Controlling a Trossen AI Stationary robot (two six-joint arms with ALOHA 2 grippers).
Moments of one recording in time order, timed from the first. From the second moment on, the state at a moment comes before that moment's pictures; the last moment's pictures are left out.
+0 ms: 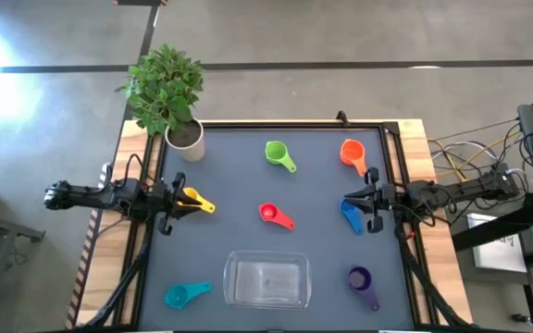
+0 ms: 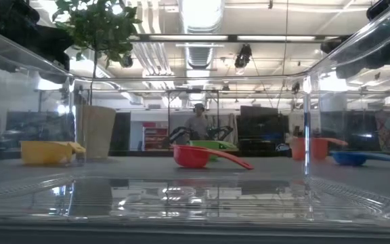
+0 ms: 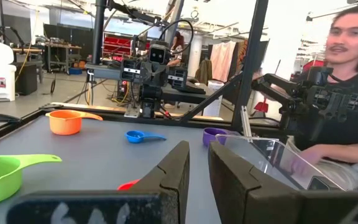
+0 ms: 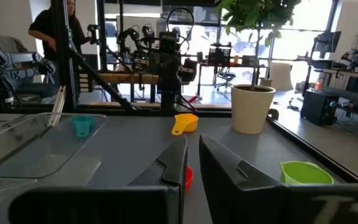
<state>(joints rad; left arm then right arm) -0.11 0.01 0.02 0.09 0.01 -0.14 0.19 0.18 0.02 0.21 0.21 -0.06</state>
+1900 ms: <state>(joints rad) -0.11 0.01 0.02 0.09 0.01 -0.14 0.19 0.62 0.57 -0.37 0.46 0.15</state>
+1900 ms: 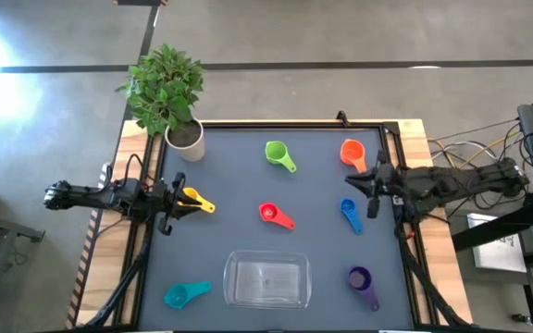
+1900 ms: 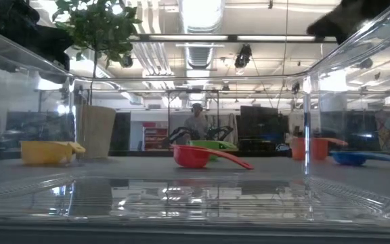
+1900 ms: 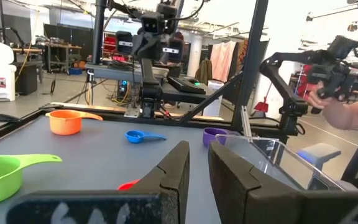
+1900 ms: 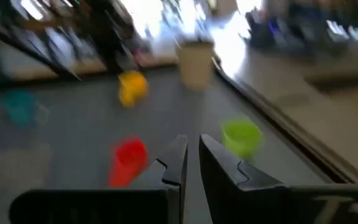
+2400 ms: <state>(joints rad) -0.11 0.01 0.02 0.09 0.01 -0.14 0.29 0.93 0.70 -0.68 0.22 0.49</state>
